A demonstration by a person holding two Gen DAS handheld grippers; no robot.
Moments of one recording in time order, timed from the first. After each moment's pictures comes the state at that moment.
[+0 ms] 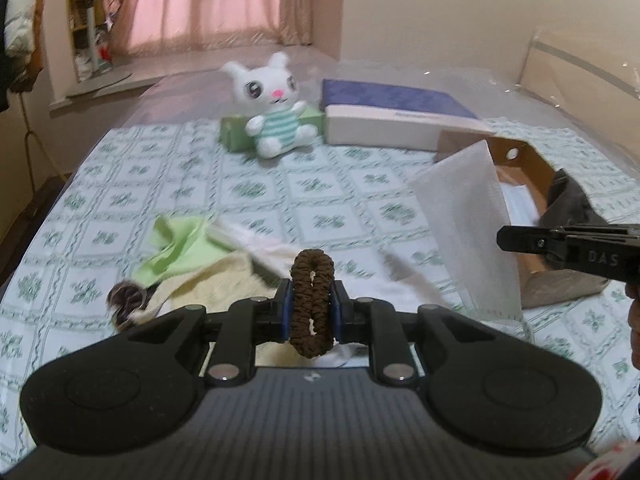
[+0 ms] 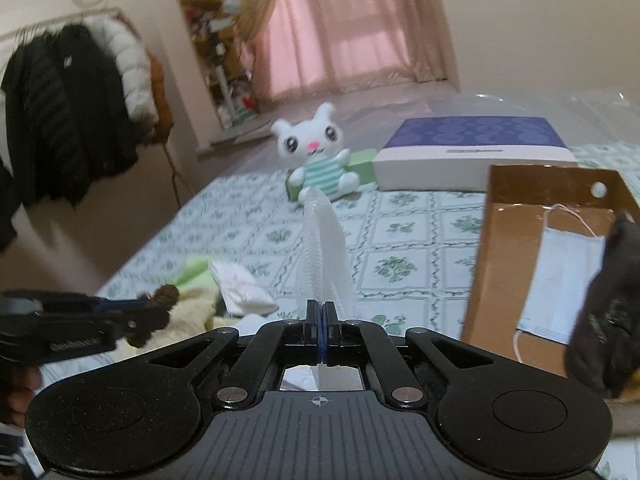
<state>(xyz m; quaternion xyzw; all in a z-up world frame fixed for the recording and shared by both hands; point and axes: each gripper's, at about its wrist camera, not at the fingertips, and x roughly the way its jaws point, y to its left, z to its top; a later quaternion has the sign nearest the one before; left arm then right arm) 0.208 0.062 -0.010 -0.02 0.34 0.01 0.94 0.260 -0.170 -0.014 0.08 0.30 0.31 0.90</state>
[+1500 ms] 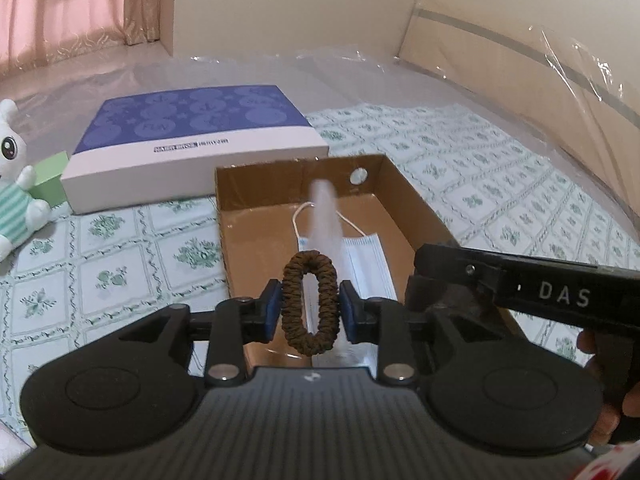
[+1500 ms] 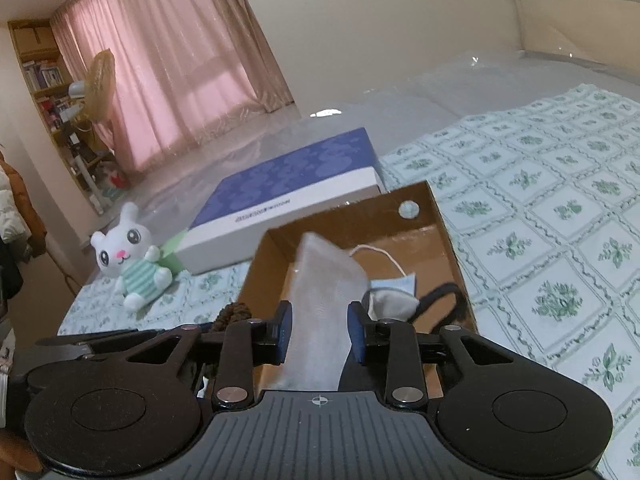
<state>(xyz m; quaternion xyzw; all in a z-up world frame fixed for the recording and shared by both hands) 0.411 -0.148 -0.030 0.00 0.36 -0.18 0.92 0.371 -0.336 -0.019 0.18 0.31 0.13 0.92</state>
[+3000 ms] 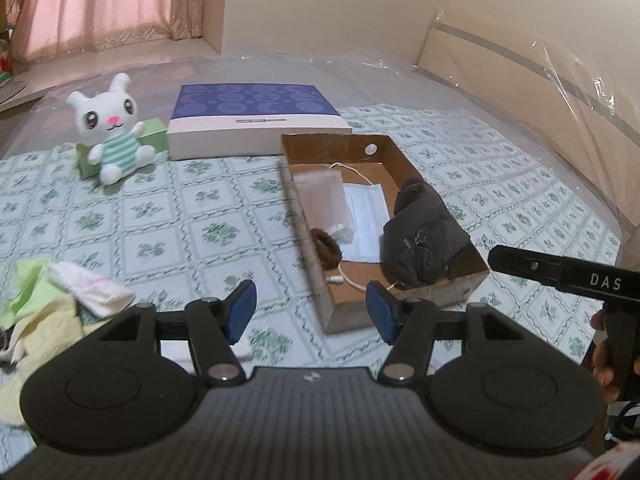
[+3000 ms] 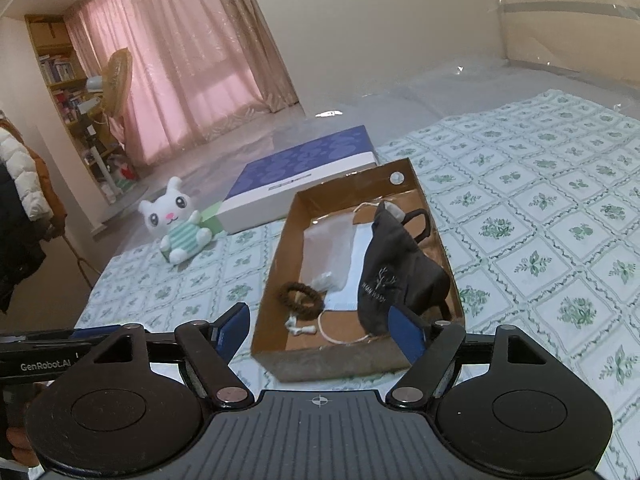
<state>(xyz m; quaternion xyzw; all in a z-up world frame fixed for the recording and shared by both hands) 0.224 -0.063 0.036 -0.03 0.37 -0.13 0.92 0.203 -0.324 0.033 0.17 0.31 0.12 0.93</state>
